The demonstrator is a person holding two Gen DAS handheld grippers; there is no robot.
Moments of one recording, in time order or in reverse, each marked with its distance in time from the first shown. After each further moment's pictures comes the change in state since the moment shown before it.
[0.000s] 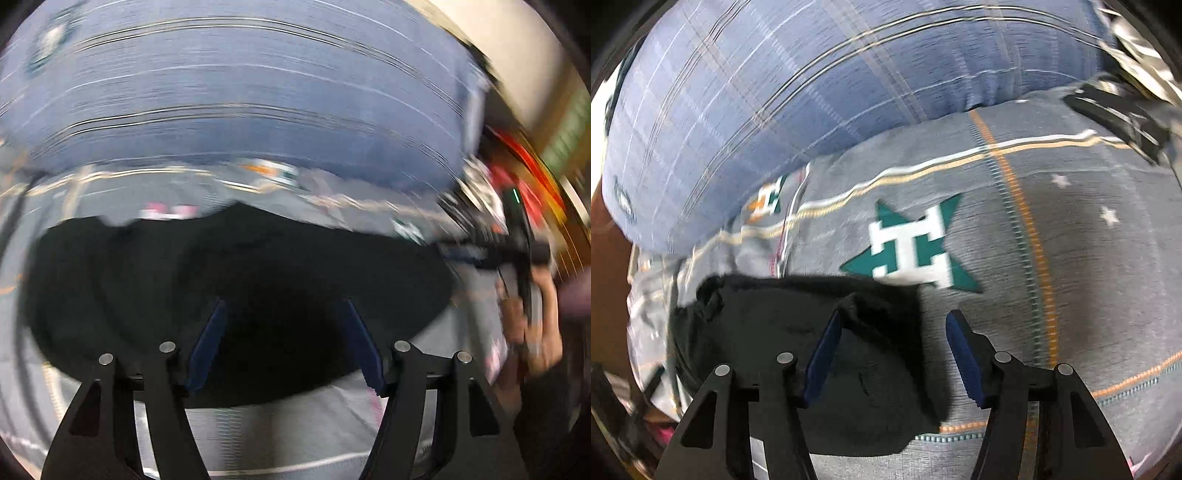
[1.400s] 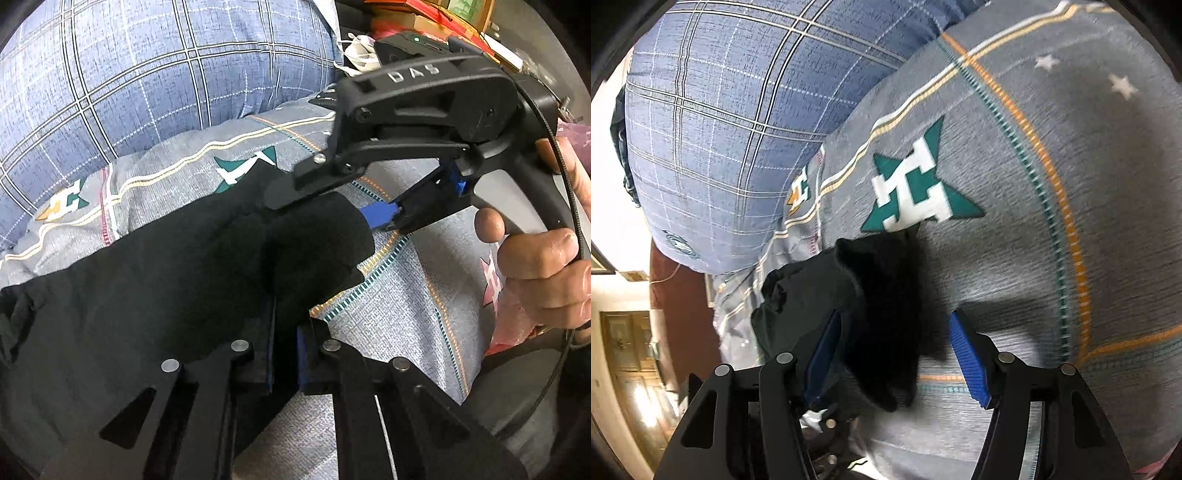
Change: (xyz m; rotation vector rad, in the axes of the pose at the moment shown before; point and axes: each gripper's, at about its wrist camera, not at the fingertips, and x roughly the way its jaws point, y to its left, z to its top) left arm 0.125 -0.161 -0.002 0.449 0.172 -0.163; right arm 0.027 -0.037 -0.018 0.224 0.236 0.329
